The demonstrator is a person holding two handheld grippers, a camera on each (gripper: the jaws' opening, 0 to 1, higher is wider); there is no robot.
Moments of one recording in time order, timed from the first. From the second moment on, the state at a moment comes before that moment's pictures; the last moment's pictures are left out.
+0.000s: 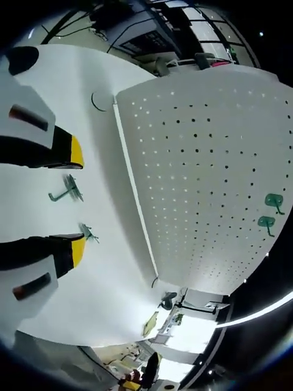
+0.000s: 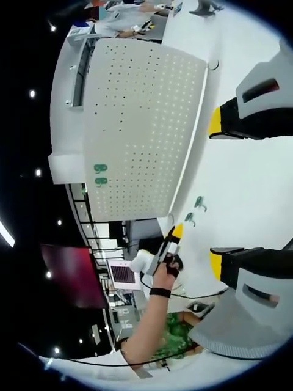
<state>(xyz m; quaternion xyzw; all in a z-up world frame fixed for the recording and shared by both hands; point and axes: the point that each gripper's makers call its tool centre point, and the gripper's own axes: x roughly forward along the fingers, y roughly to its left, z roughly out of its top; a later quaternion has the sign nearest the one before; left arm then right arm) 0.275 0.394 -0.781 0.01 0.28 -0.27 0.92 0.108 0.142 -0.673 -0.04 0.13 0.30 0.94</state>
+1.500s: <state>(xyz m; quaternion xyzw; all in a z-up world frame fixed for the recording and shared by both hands) 0.298 0.401 -0.831 0.05 0.33 -0.26 0.91 0.109 0.135 -0.689 -0.04 0.16 0.28 0.94</state>
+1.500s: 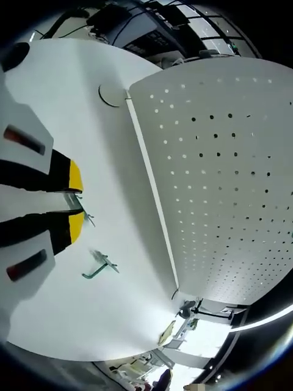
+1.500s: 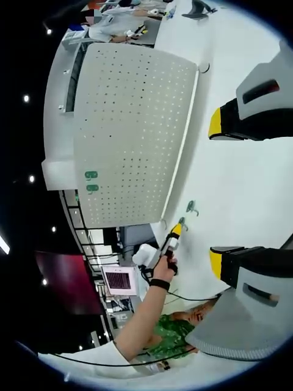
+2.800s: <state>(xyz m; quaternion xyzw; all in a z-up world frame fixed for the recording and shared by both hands) 0.269 0.387 -0.810 -0.03 0.32 -0.27 0.91 0.110 0.148 -0.682 -0.04 0.15 0.30 0.94</state>
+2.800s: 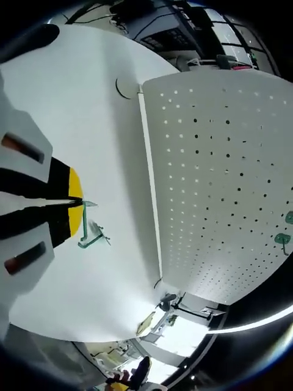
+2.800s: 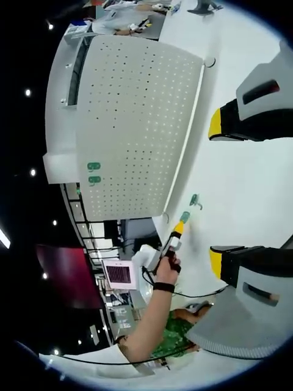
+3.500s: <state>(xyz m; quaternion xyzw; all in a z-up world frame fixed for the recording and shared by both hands) 0.248 0.364 -0.786 -0.08 0.31 -0.28 0.90 0.110 0.157 -0.678 -0.04 0.14 0.32 0.94</state>
